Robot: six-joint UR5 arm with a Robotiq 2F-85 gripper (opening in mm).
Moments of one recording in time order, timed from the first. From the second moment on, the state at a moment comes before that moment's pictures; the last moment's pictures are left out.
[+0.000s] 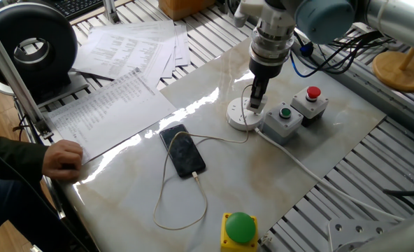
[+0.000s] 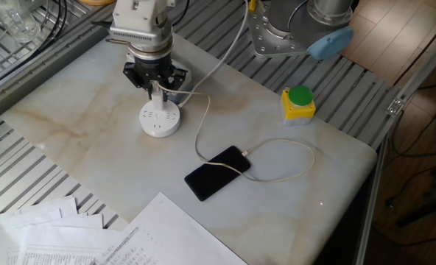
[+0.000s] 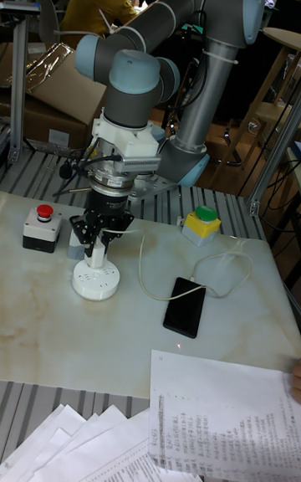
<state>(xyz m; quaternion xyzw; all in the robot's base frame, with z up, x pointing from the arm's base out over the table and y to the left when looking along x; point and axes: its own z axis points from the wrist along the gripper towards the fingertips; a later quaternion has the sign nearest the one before) 0.470 -0.077 0.068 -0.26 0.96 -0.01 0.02</state>
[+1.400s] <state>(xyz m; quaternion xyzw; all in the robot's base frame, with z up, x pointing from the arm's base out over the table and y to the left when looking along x) 0.467 -0.079 0.067 -0.27 0.96 -0.01 0.02</state>
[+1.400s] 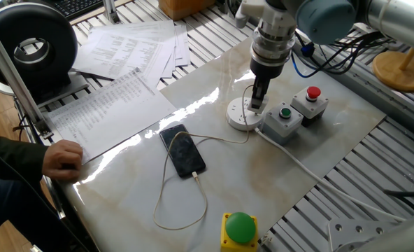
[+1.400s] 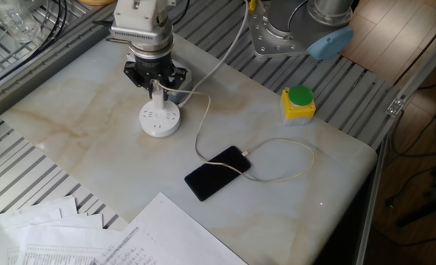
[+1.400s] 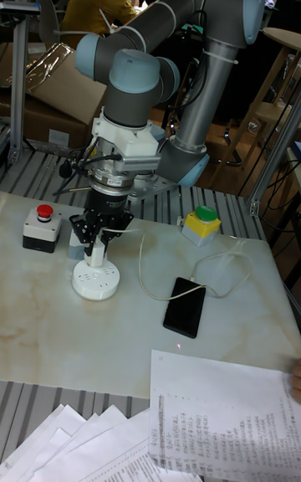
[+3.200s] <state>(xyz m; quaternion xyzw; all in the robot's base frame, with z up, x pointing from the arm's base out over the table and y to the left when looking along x) 0.478 -0.074 0.053 -0.28 0.96 -0.01 0.04</state>
